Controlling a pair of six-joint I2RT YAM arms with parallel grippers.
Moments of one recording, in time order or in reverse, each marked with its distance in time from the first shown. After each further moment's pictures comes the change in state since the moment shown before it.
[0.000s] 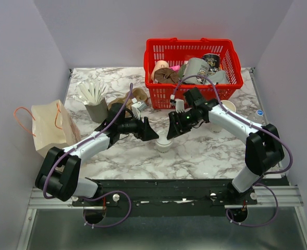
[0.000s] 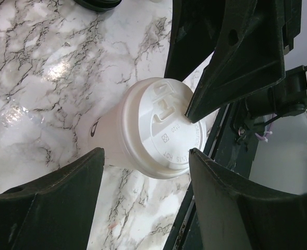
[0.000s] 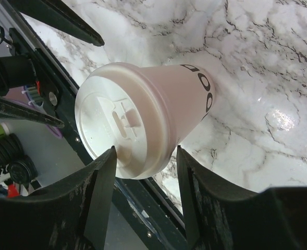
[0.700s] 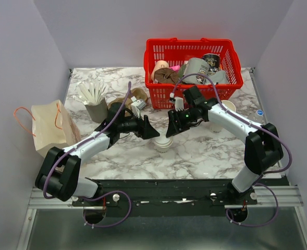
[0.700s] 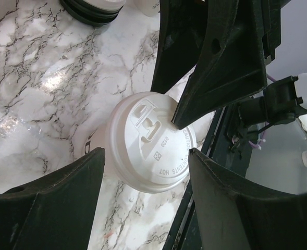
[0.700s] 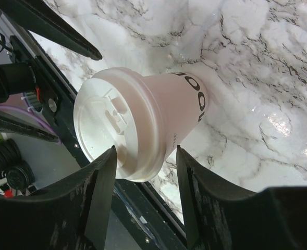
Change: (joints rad) left arm 0.000 0.000 -0.004 0.066 0.002 -0.053; right arm 0.000 0.013 0.021 0.018 0.011 0.005
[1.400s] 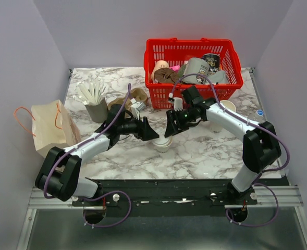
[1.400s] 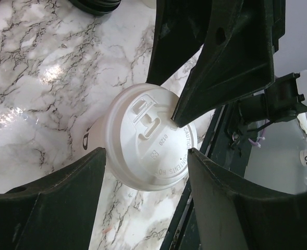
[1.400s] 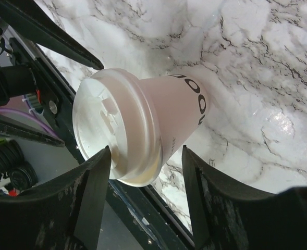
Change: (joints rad) left arm 0.000 -0.003 -0.037 0.018 0.000 -0.013; right arm 0.004 0.028 0.017 0.000 0.002 0.014
